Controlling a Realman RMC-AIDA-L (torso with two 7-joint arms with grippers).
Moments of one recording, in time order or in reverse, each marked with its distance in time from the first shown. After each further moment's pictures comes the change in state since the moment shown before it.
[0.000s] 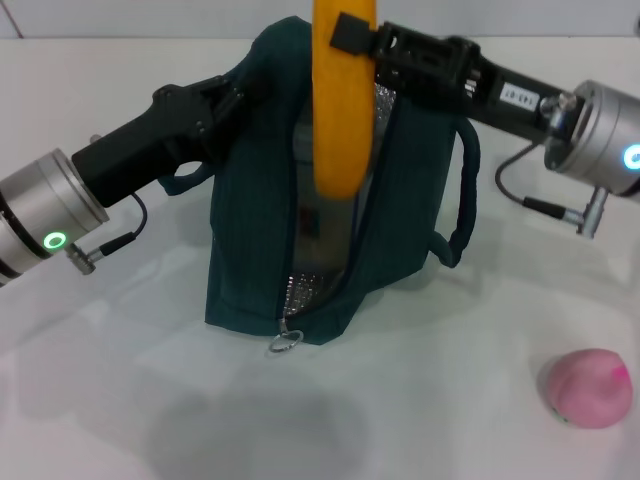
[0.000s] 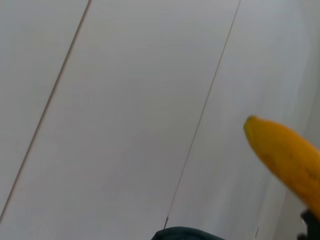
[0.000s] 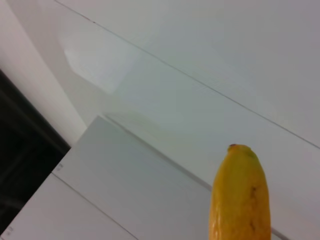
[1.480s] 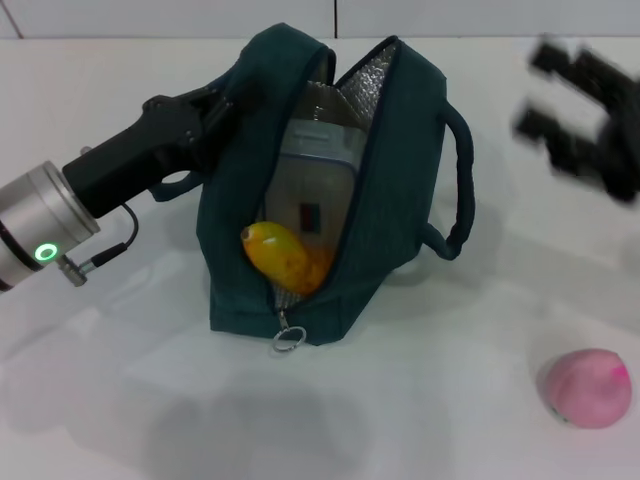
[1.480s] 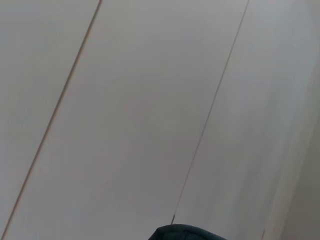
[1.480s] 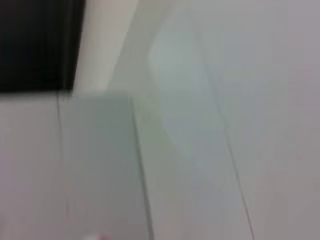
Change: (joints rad) left arm 0.021 0.000 -0.003 0.000 -0.002 0.000 -0.003; right arm -0.348 -0.105 0.082 -0.231 -0.064 -0.118 -0.730
